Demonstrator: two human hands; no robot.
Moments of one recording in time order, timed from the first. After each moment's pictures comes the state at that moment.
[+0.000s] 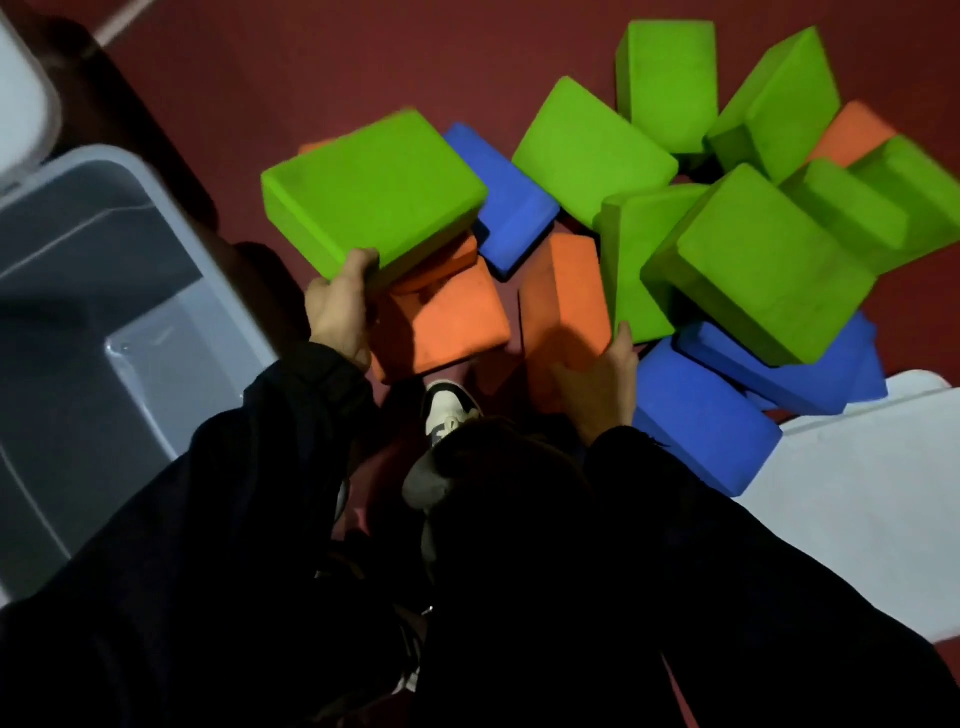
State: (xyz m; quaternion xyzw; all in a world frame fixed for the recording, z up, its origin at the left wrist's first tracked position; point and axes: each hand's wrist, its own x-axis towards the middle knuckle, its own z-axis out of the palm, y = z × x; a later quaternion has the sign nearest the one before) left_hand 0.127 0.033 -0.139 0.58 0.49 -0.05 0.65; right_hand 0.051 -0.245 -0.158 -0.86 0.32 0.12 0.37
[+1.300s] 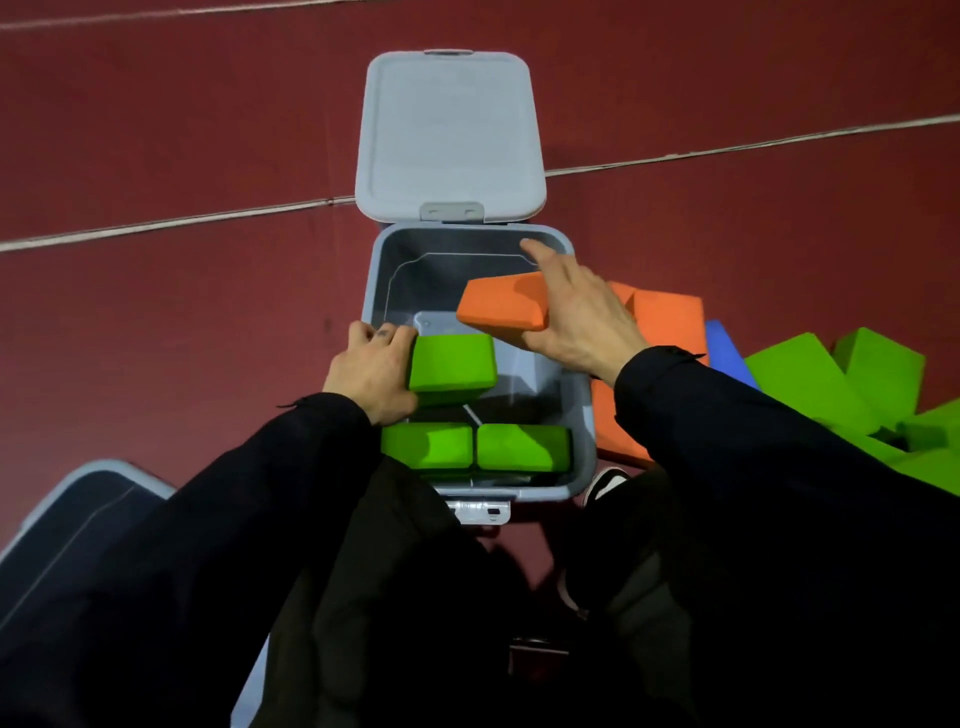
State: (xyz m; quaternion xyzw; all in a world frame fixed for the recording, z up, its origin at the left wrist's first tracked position) left_hand -0.174 0.299 0.025 0.96 0.24 -0.10 0.10; right_hand 0.019 0.106 0.080 -0.87 -0.47 0.06 0.13
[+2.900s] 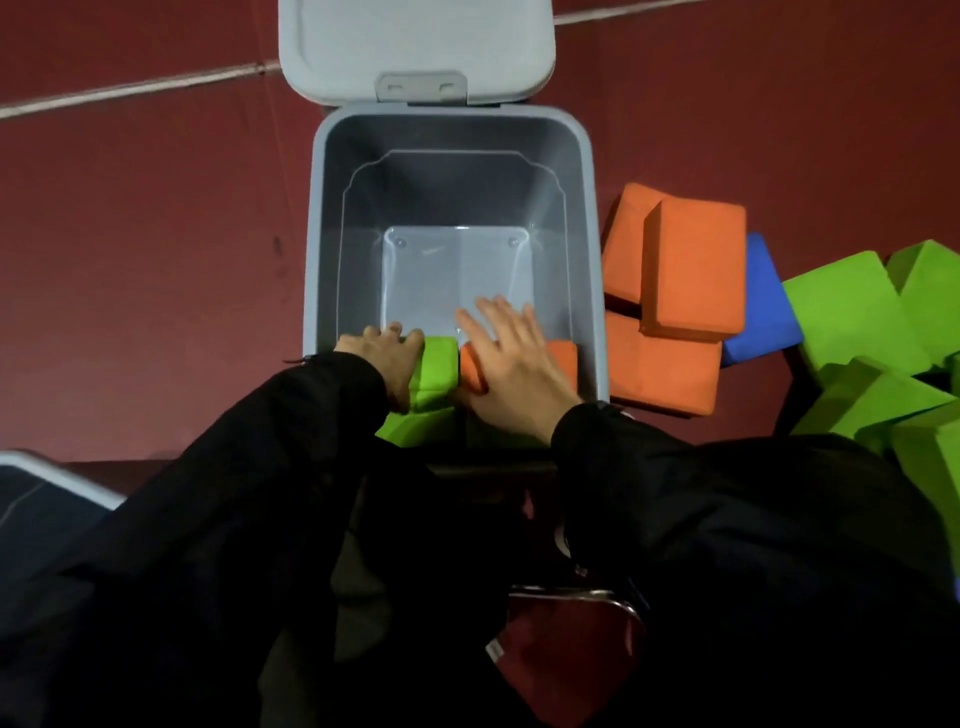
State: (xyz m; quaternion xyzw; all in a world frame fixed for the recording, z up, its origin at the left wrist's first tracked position) left_hand -0.117 0.299 -0.079 0.90 0.16 -0.40 0.03; right_hand -0.033 0.115 -0.093 -0.85 -0.49 0.16 0.11
